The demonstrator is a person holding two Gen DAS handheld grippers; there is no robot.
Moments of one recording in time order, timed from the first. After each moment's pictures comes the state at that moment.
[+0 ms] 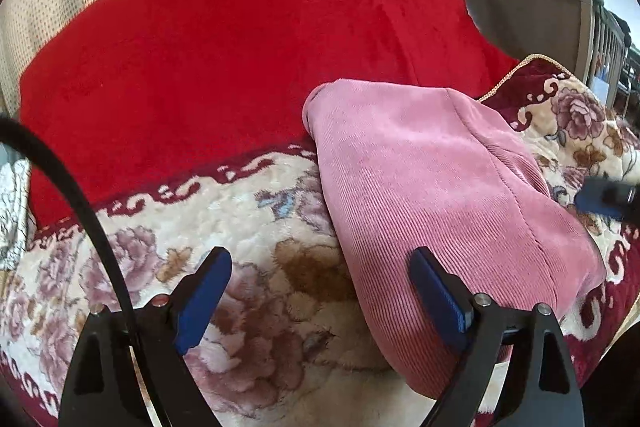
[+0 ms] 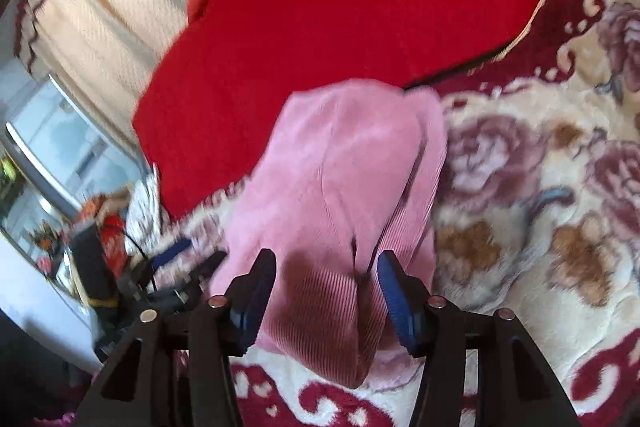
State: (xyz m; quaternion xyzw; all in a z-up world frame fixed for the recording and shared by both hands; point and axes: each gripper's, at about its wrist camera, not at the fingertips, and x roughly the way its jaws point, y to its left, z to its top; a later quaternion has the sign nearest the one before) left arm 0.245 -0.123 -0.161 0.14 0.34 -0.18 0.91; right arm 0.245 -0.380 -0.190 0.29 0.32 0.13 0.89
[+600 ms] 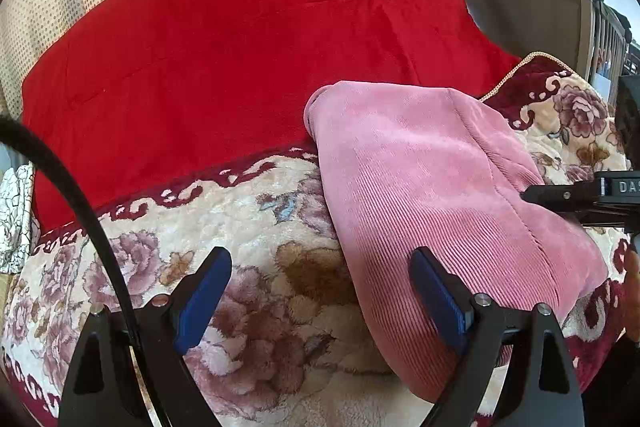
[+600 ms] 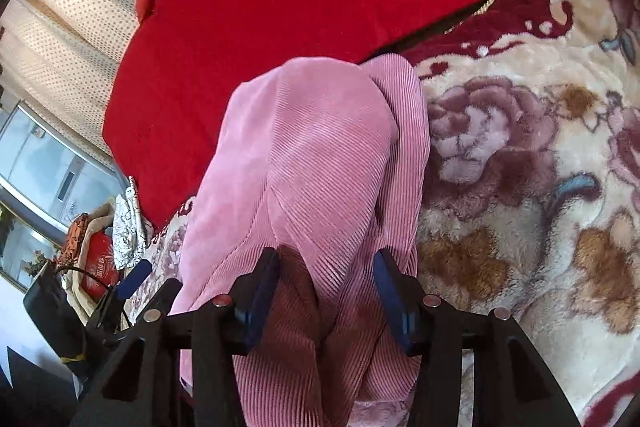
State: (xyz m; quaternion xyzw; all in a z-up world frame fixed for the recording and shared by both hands) left arm 0.246 -0.121 -0.162 0.14 0.33 -0.17 0.92; right arm 0.300 -0.383 -0.223 0.32 0.39 0.10 0.86
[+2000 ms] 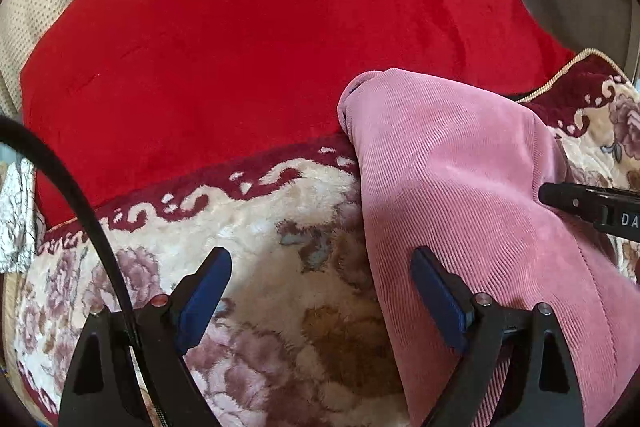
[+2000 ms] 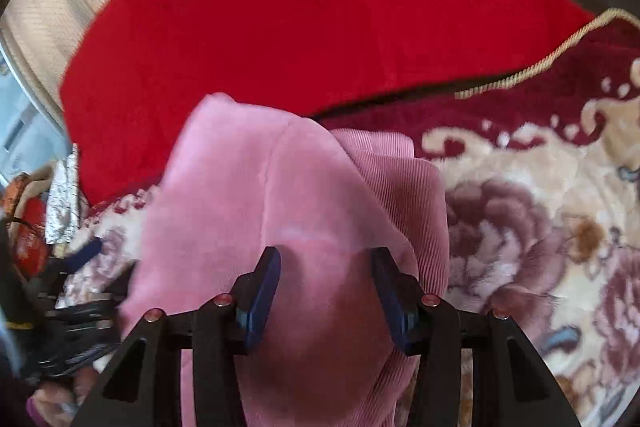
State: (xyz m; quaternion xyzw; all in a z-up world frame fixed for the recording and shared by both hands) left arm 0.330 -0.142 -0.171 0.15 0.38 -0.12 0.90; right arm 0.384 -0.359 -0.209 0.19 0.41 0.04 0.89
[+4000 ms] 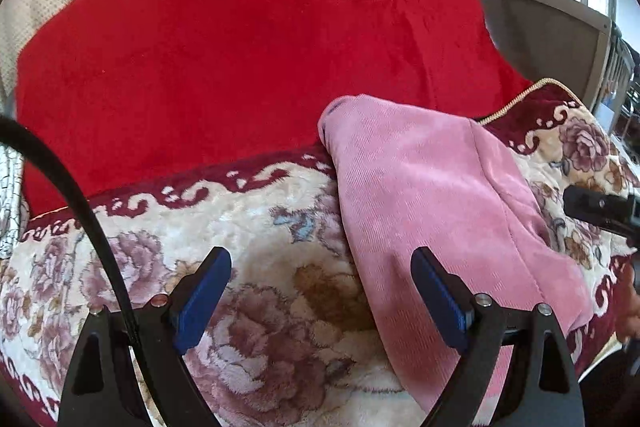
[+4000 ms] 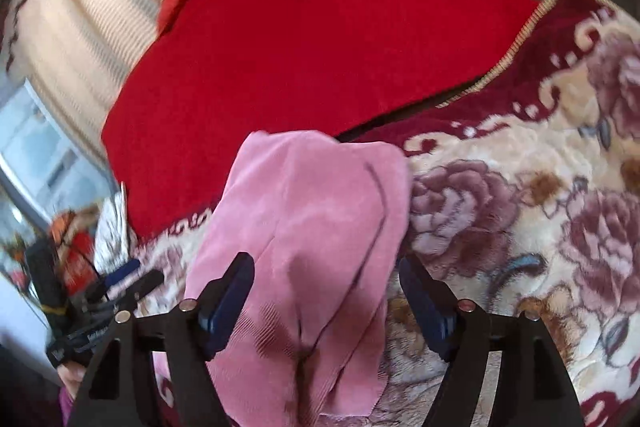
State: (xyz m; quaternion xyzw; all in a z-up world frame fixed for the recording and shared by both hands) left arm 0.289 -0.102 -0.133 0.10 0.37 -0.19 0.90; right arm 0.288 -0.402 -0.180 0.28 0.34 0.06 0.90
